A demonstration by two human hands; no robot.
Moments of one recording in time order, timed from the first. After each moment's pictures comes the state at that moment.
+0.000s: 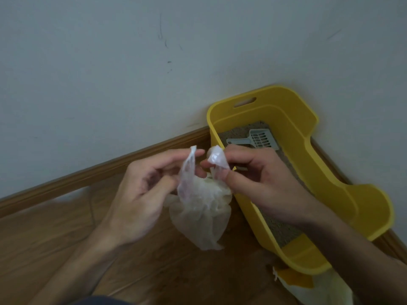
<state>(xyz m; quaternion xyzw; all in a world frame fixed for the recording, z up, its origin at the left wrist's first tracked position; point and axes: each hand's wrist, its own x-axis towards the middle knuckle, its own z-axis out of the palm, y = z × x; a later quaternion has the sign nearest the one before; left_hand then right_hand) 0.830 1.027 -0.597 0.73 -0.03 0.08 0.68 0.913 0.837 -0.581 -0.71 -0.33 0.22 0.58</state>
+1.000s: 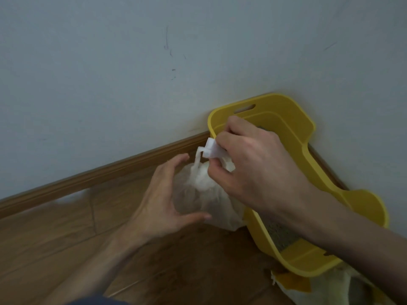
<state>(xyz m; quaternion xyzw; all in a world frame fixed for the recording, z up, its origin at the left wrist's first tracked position) 0.830 1.030 -0.658 0.89 -0.01 0.04 0.45 0.909 0.866 -0.543 -0.89 -0.40 -0.11 0.18</state>
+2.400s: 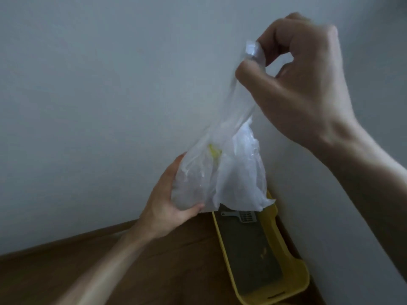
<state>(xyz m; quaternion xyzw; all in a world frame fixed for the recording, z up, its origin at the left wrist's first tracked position) 0.860 1.045 -0.312 0.84 0.02 0.20 0.51 0.978 0.893 -0.100 -0.81 -0.35 -0.23 0.42</state>
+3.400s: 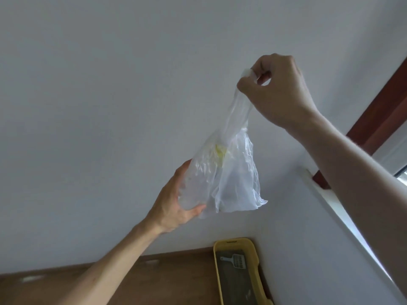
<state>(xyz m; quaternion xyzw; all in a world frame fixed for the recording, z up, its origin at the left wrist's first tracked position) 0.726 1.052 0.162 0.85 0.02 0.27 0.44 0.867 0.913 0.392 -0.78 -0.41 -0.23 0.41</state>
